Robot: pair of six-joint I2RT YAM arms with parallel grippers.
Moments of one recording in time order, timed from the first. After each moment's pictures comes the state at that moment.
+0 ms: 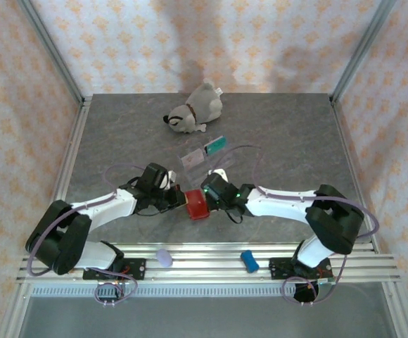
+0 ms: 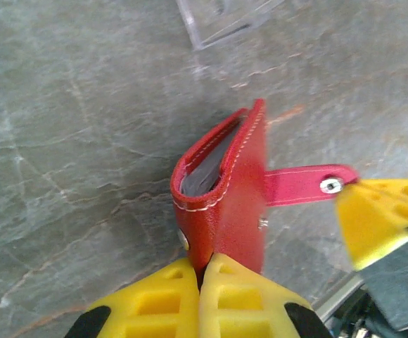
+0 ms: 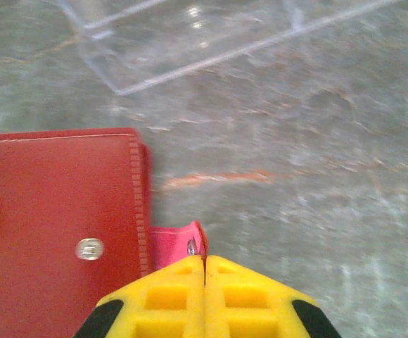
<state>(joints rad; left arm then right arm) -0.47 1.38 0.56 -0.16 0.46 -0.84 0.96 1.54 0.83 -0.31 0.23 0.65</state>
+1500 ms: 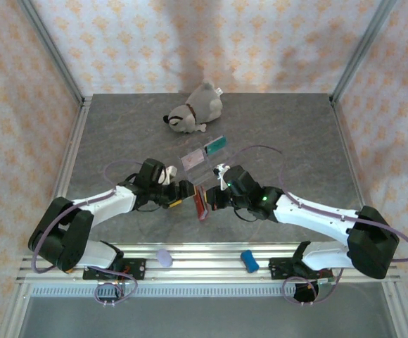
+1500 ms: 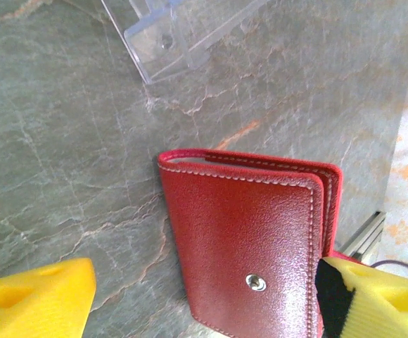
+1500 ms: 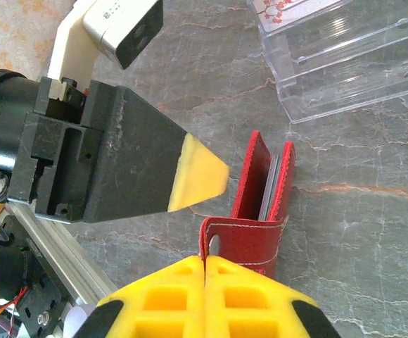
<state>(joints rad) -0.42 1.39 0.58 -0.10 0.56 -0.80 0.91 1.26 0.73 -0.15 -0.14 0.63</state>
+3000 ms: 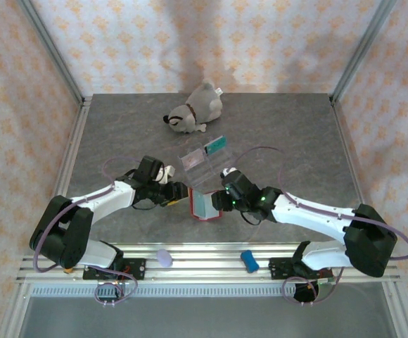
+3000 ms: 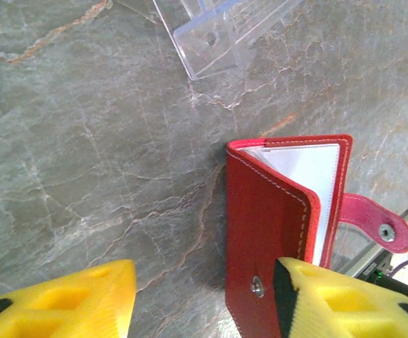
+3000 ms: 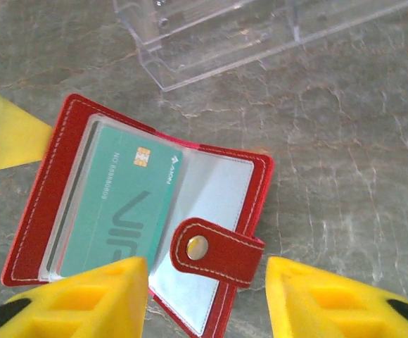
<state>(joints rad) -0.38 1.40 0.64 -0.26 0.55 -0.70 0.91 1.28 0.73 -0.34 0.07 0.59</state>
